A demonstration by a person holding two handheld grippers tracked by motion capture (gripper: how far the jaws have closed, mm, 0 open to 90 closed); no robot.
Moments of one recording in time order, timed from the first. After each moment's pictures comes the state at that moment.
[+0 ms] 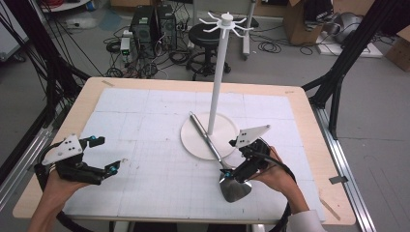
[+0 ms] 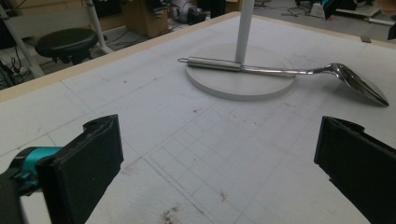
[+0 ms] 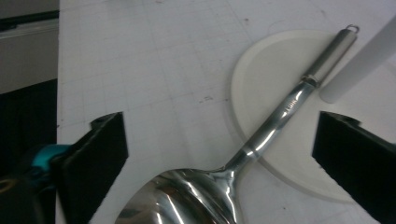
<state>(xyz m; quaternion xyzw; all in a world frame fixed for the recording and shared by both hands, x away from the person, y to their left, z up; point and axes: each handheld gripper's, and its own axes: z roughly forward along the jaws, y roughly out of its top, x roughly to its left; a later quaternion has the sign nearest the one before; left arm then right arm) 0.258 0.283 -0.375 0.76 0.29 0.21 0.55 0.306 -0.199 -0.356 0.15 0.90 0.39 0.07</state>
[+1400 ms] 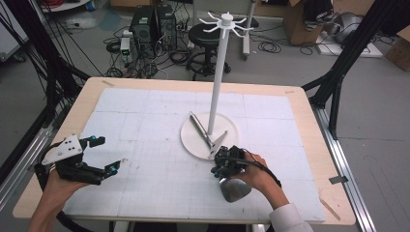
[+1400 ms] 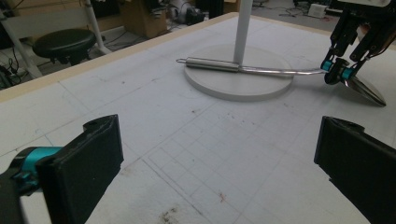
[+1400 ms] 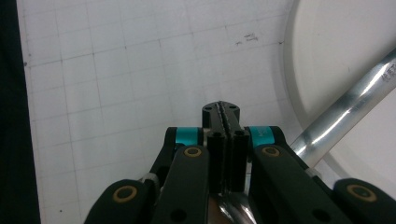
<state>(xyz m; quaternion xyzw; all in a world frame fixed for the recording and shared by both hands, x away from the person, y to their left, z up) 0.259 0.282 -0.376 0.76 0.28 0.20 0.55 0.316 -0.145 -0.392 0.11 0.97 0.21 0.02</state>
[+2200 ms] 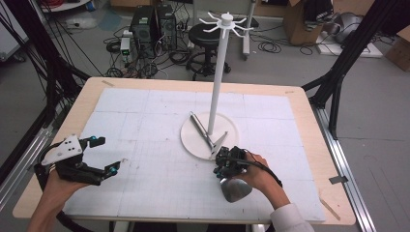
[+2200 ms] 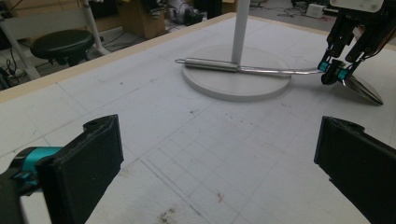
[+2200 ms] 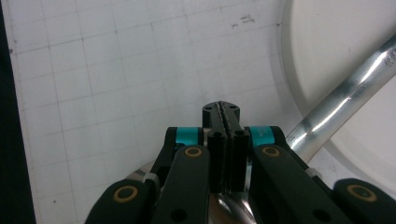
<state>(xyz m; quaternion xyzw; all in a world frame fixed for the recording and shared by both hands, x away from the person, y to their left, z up) 0.258 0.282 -0.375 0.76 0.28 0.20 0.55 0.317 -0.149 -0.395 0.12 0.97 0.20 0.02</state>
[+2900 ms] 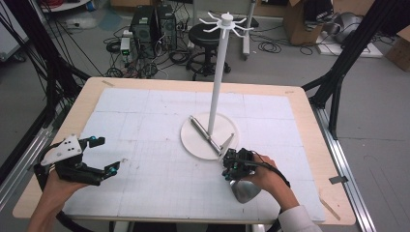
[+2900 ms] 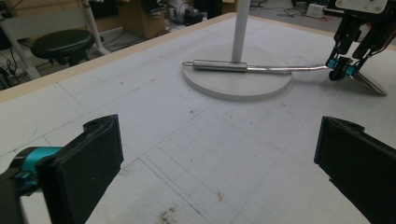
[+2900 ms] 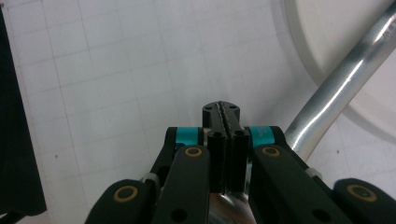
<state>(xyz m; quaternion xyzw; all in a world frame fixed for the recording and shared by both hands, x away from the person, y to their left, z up) 0.257 0.282 -0.375 0.76 0.28 0.20 0.55 0.313 -0.170 -0.395 0.13 0.98 0.17 0.01</state>
